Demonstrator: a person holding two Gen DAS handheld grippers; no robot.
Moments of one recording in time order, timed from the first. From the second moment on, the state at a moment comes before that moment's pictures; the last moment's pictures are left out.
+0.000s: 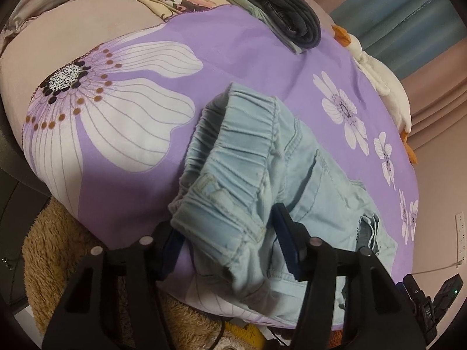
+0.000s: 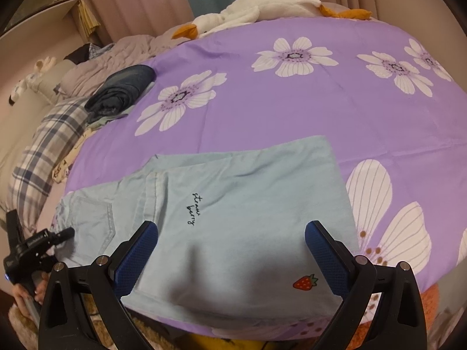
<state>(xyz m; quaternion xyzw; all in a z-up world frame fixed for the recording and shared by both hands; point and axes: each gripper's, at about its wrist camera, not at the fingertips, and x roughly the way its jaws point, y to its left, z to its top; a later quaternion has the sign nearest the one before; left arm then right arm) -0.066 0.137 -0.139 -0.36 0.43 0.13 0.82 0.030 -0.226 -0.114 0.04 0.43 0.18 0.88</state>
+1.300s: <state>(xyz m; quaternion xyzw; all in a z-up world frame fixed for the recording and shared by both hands) -0.060 0.088 -0.058 -0.32 0.36 0.08 0.87 0.027 -0.245 -0.116 0.06 0.43 0.17 0.89</state>
